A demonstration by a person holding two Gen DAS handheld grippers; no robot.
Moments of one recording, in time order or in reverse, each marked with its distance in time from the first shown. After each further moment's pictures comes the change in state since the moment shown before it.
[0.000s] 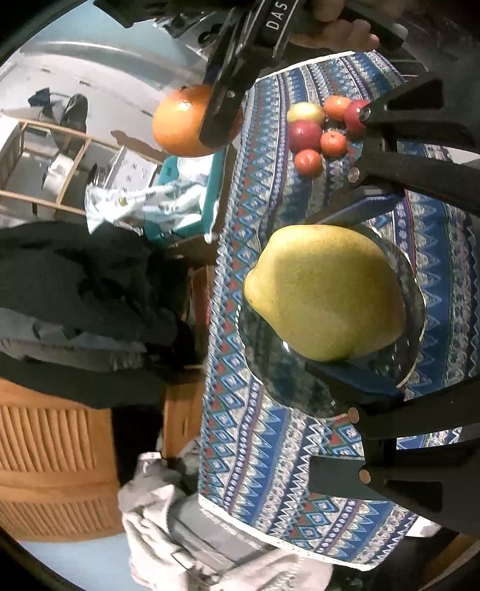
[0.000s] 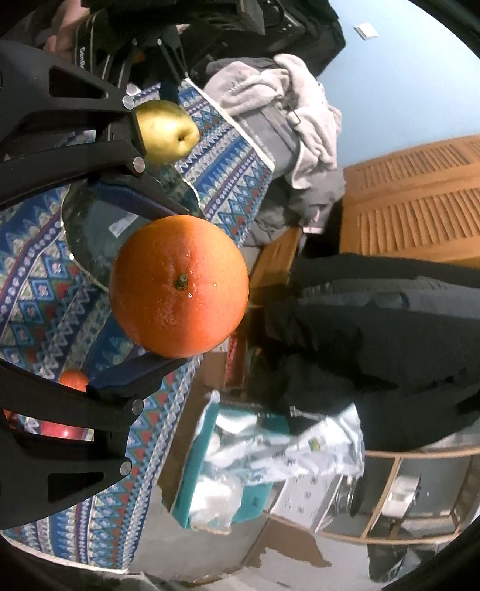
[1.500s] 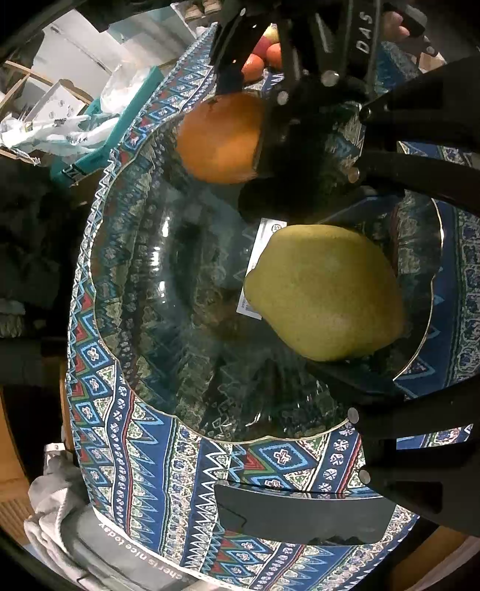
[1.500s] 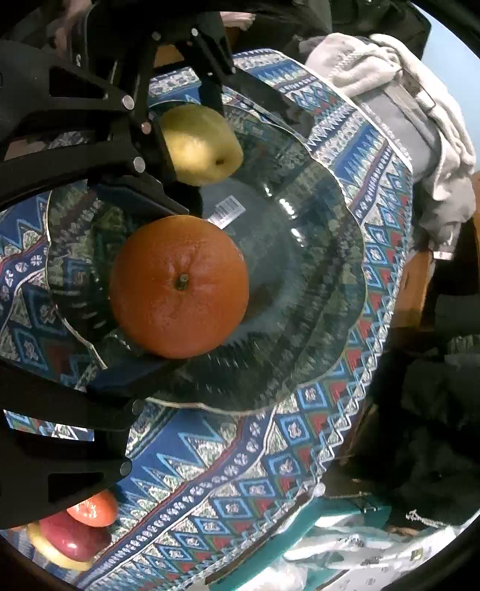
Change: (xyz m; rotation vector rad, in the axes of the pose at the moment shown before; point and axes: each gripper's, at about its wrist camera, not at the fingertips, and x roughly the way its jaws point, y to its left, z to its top) left arm 0.125 0.047 -0.060 -0.060 0.323 0.082; right arm 0.166 0.035 -0.078 -0.056 0.447 0.091
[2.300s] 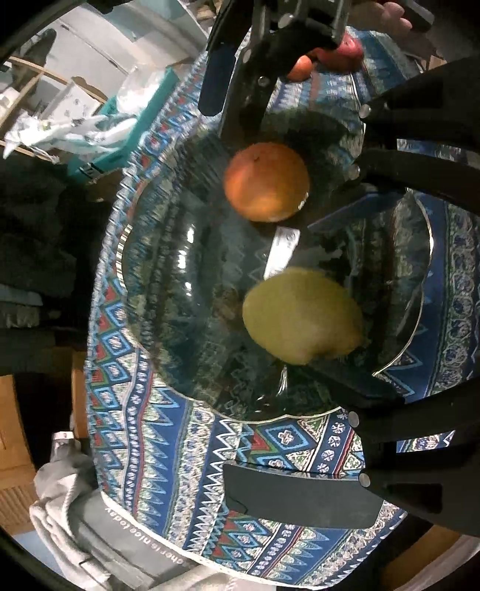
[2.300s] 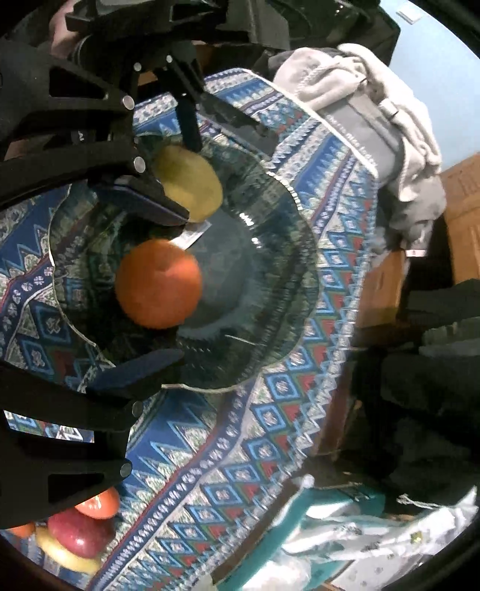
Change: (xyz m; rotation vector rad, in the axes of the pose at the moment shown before) left arm -0.033 -0.001 0.004 -0.026 -0.053 0.006; right arm -0.041 -0.004 0.011 0.062 -0.098 0.042
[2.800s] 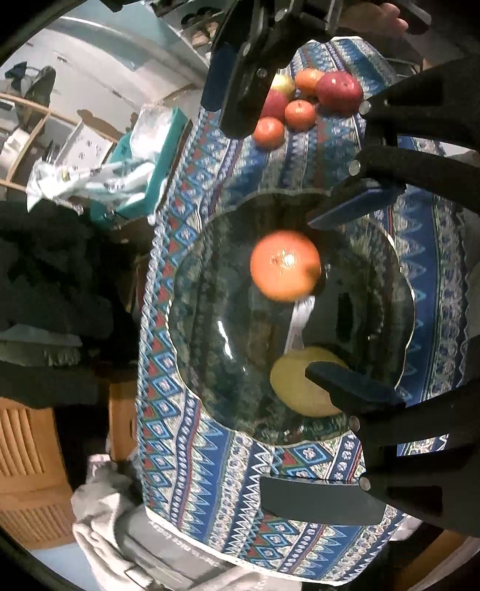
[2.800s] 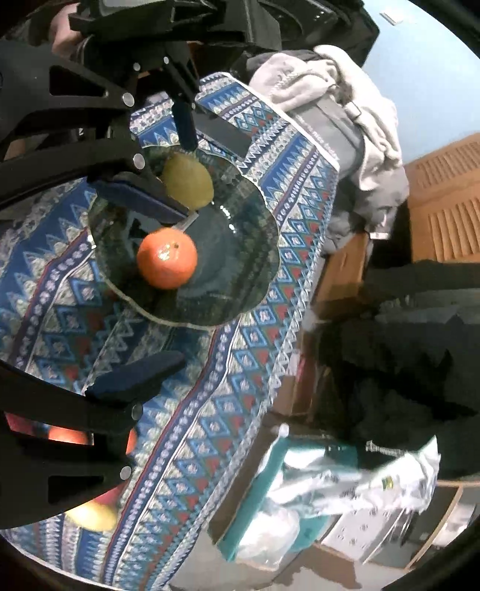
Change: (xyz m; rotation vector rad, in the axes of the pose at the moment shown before) left arm -0.049 -0.047 0.006 0.070 -0.088 -0.074; right arm -0.081 -0.011 -0.010 0.029 -0.105 -0.083
